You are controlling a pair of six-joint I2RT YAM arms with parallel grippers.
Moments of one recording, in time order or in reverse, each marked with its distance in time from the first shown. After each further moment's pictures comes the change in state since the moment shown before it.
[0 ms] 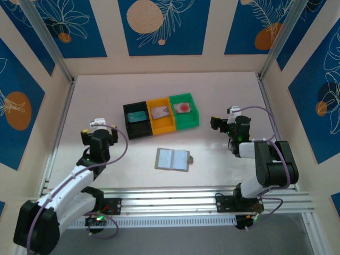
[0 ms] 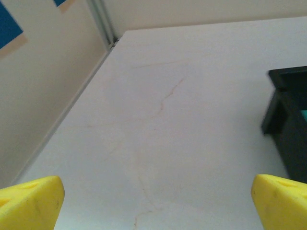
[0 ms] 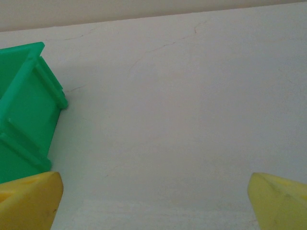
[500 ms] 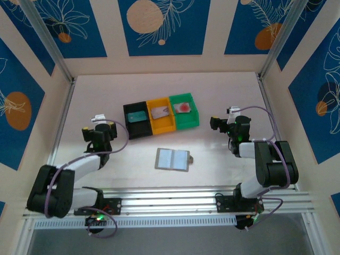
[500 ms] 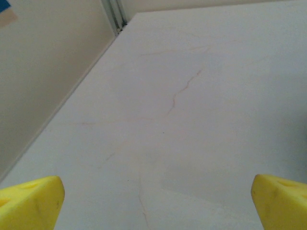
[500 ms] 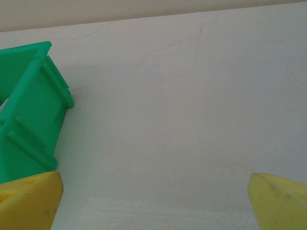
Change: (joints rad) left arm 0.098 0.378 0.000 0.364 0.045 0.029; right arm -0.001 0.000 0.000 0.000 -0.023 0.000
